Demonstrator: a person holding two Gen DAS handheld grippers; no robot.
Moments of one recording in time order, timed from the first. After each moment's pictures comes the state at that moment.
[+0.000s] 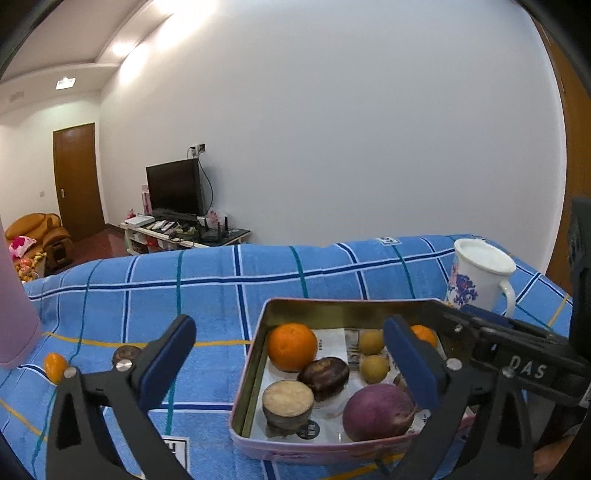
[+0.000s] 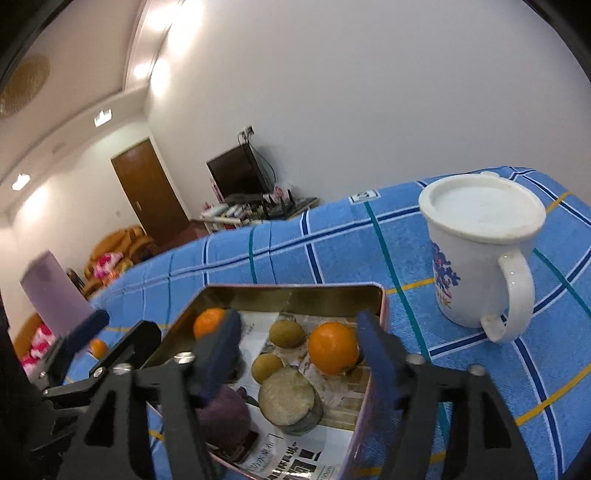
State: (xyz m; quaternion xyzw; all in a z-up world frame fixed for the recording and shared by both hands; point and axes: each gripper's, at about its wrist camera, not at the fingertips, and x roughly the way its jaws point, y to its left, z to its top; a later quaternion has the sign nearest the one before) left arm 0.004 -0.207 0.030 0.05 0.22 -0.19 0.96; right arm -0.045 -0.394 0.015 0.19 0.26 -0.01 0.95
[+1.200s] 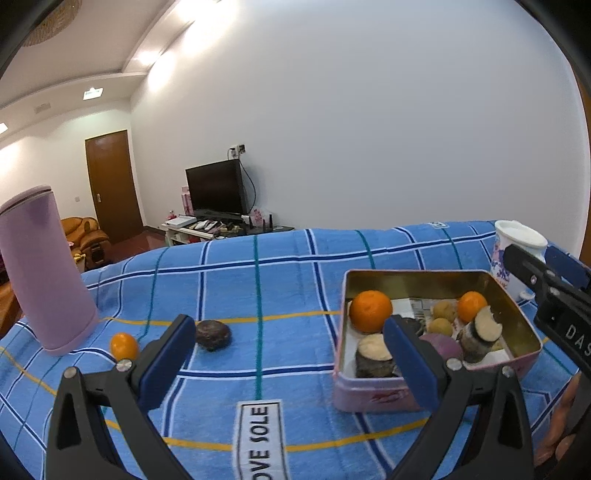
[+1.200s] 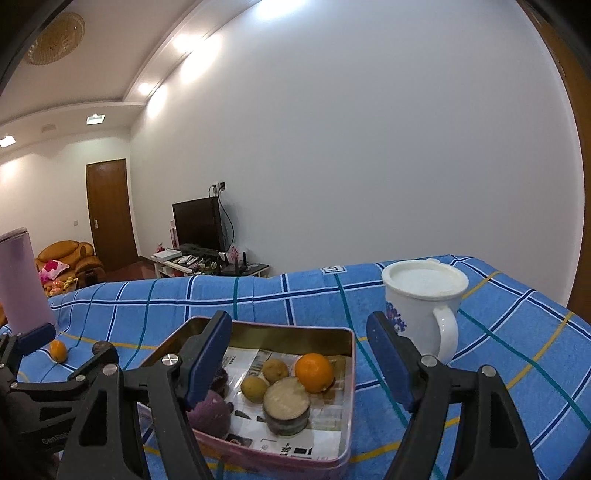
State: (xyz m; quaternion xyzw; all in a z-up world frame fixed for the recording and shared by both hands) left arm -0.017 -0.149 0.019 0.08 0.22 -0.11 0.97; right arm -0.102 -0.325 0.043 0.06 0.15 -0.14 0.98
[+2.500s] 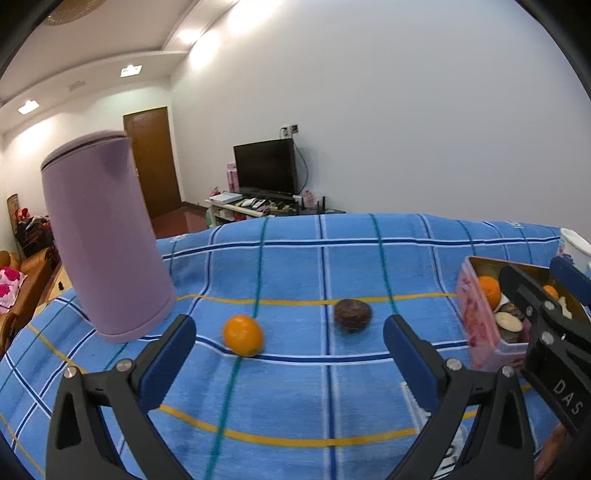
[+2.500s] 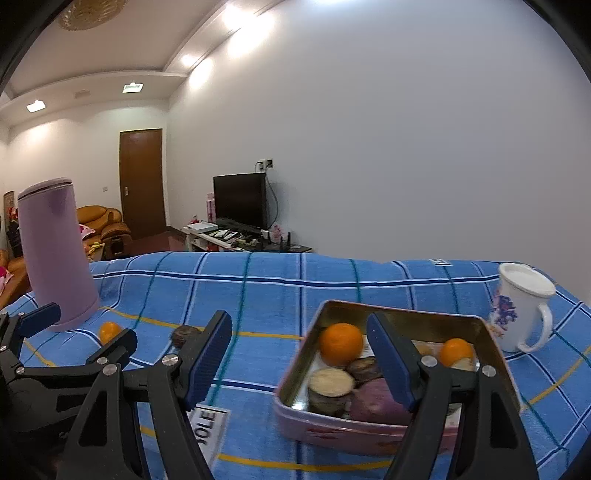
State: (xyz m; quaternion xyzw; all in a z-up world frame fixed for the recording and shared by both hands) left arm 0.019 -0.024 0.016 0.06 0.25 -0.03 0.97; right arm -0.047 -0.187 0.037 0.01 0.18 -0.07 0.98
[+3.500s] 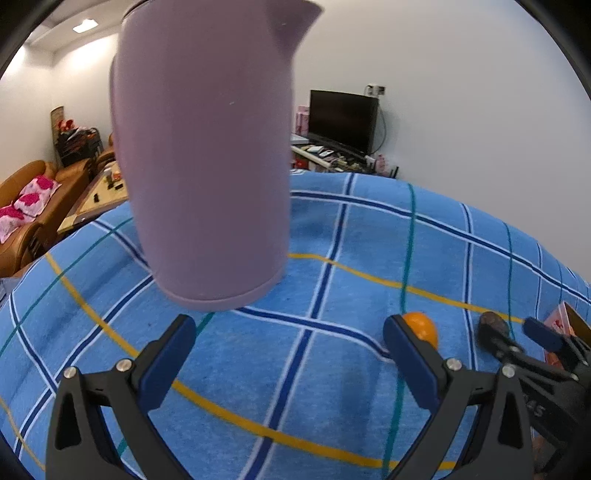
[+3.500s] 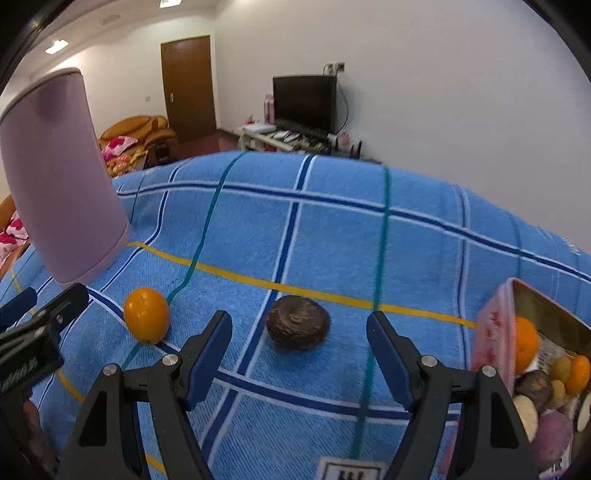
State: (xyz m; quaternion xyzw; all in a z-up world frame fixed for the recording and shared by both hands) left arm 0.081 0.092 -0.011 -0.05 0.35 0.07 0.93; right arm 0.087 -0.093 -0.010 -0.01 0.39 0.04 0.92
